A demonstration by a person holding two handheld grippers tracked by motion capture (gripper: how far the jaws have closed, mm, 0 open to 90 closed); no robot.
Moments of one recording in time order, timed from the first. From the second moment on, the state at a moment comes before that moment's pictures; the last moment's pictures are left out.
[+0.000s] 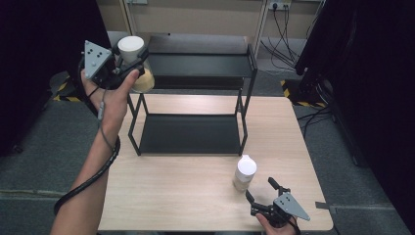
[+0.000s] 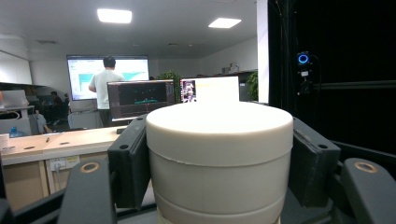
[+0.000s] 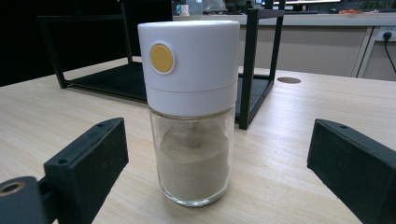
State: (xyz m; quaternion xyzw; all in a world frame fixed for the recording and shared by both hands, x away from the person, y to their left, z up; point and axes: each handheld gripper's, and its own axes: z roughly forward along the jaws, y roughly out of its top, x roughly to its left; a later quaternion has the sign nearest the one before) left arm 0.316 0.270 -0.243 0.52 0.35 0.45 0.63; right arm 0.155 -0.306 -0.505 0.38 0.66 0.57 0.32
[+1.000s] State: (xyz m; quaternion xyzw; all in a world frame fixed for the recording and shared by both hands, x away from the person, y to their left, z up) left arm 0.381 0.275 -0.229 0.52 0.38 0.47 0.60; right arm 0.155 -0.307 -0.505 0.38 0.65 0.57 0.32
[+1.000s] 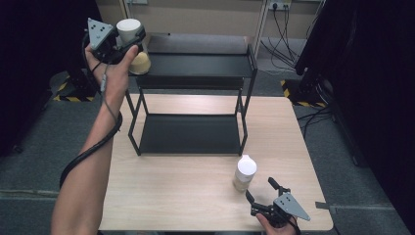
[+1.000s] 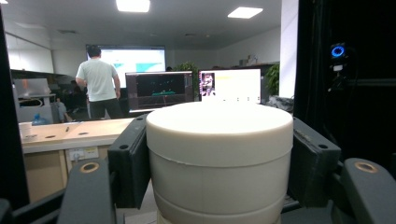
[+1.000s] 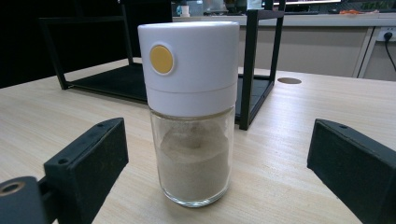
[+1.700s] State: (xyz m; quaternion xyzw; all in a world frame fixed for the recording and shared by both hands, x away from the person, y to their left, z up) left arm 0.392 0.274 -0.230 0.52 0.40 0.45 0.61; right arm 0.156 -0.306 -0.505 0.38 0.66 0.57 0.32
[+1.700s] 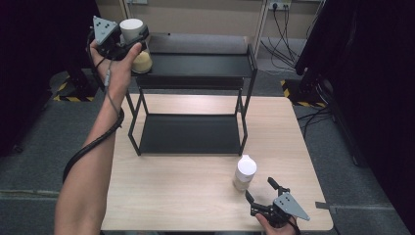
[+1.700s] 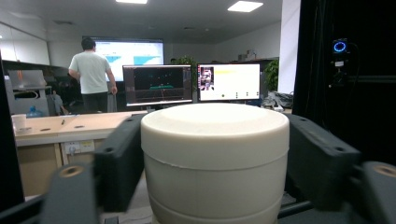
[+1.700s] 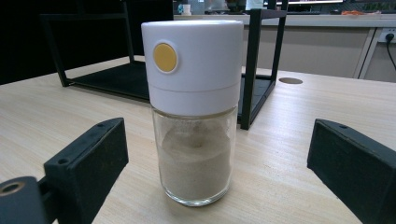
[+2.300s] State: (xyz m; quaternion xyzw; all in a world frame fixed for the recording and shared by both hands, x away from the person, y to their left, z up) left arm 0.353 0.277 -0.240 0.51 0.39 0.47 0.61; right arm 0.156 -0.306 -0.504 0.38 0.66 0.56 0.32
